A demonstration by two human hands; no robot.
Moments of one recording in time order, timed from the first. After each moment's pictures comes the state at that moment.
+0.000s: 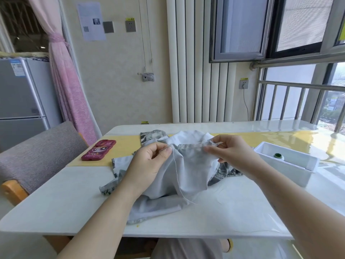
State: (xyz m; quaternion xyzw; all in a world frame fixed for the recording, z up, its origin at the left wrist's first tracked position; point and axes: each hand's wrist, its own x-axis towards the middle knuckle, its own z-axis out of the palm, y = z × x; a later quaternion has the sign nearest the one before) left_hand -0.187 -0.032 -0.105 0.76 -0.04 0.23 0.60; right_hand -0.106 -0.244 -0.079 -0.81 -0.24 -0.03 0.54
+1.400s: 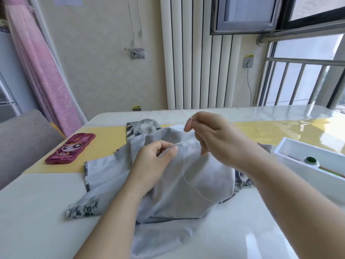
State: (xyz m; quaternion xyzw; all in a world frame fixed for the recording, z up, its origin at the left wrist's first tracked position) left_hand -0.076 -0.027 -0.137 0.79 0.01 0.21 0.58; right_hand -0.046 -0.186 -0.064 -0.80 -0.31 -0.02 0.52
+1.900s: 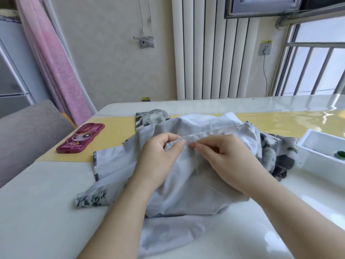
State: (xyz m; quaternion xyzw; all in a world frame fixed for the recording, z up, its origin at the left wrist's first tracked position) left_hand -0.085 -0.025 -0.138 0.81 0.05 0.25 0.53; right_hand -0.047 -0.182 -0.123 -0.83 -0.32 -0.07 0.44
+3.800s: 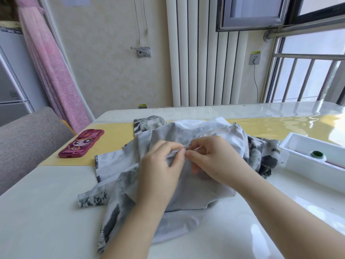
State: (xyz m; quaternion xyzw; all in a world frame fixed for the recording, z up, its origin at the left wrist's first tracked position) left_hand -0.111 -0.049 -0.148 0.82 -0.01 0.45 0.36; right_hand -0.066 -0.179 -0.108 -0.84 -0.31 -0.01 0.45
